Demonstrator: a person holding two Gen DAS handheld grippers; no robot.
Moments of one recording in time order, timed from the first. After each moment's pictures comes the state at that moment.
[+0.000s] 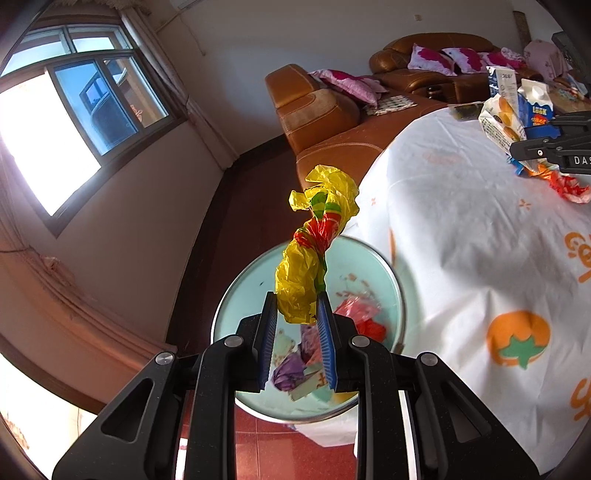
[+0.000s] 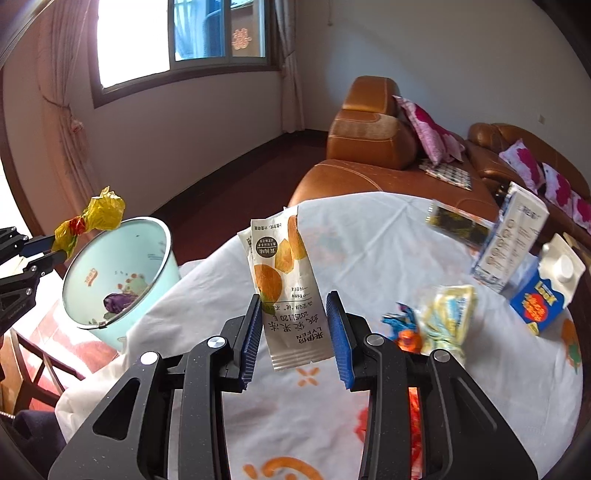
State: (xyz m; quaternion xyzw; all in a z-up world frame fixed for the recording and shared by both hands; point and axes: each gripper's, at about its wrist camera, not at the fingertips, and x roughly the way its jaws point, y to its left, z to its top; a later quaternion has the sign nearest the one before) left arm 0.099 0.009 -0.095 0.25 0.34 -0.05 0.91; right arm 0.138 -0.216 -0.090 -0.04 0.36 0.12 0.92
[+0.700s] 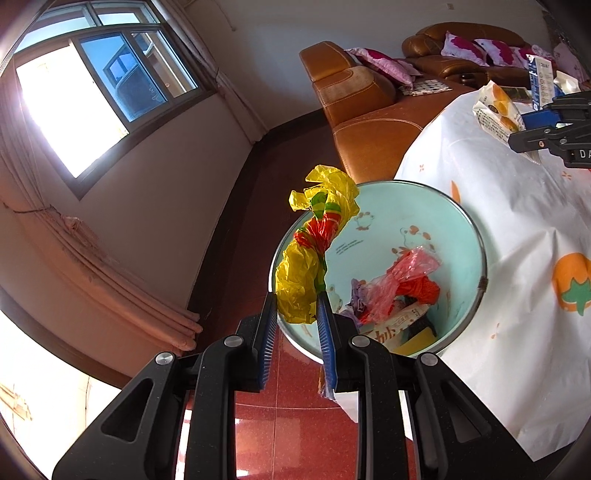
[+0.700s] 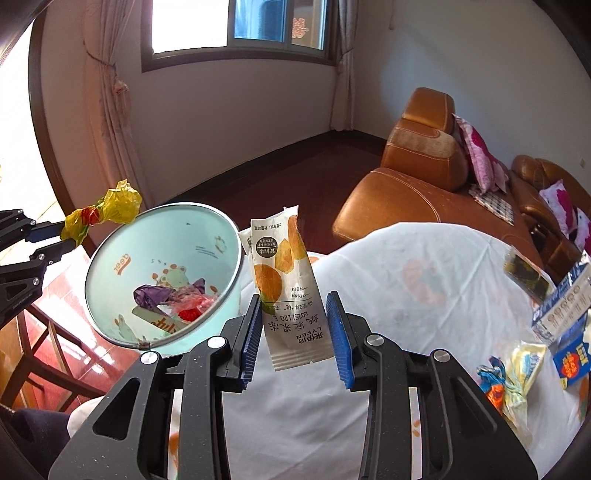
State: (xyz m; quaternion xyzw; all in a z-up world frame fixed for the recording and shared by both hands) left arm 0.096 0.083 -0.110 0.24 0.37 0.01 0.90; right arm 0.161 -0.118 -0.100 -0.11 0.36 0.19 0.91
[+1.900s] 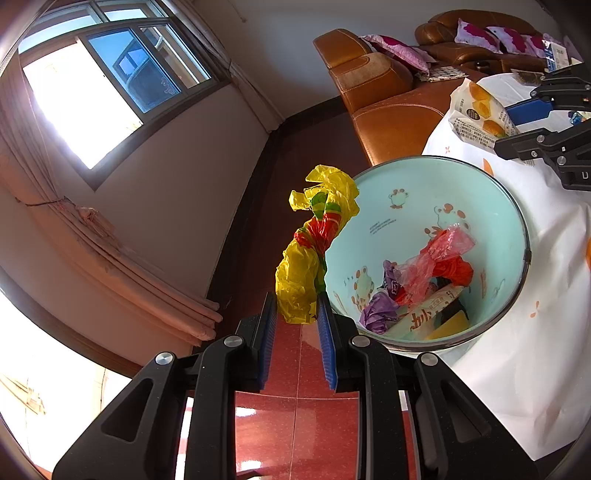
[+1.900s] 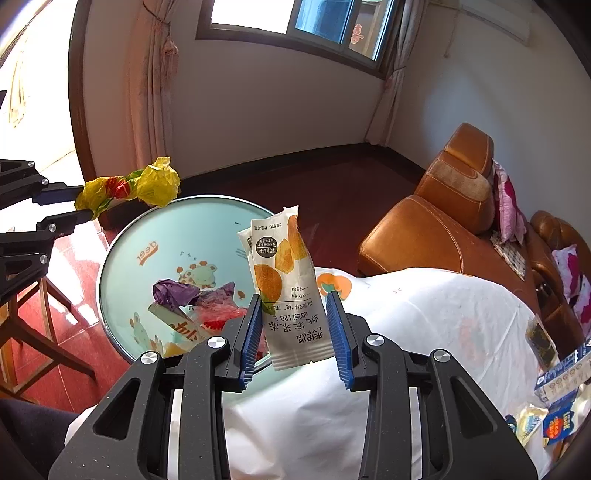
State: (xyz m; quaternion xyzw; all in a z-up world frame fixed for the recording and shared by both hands) left arm 0.103 0.103 -0.118 0.25 0.38 0.04 0.89; right arm 0.165 -0.035 -0.110 -0.20 0.35 0.23 0.89
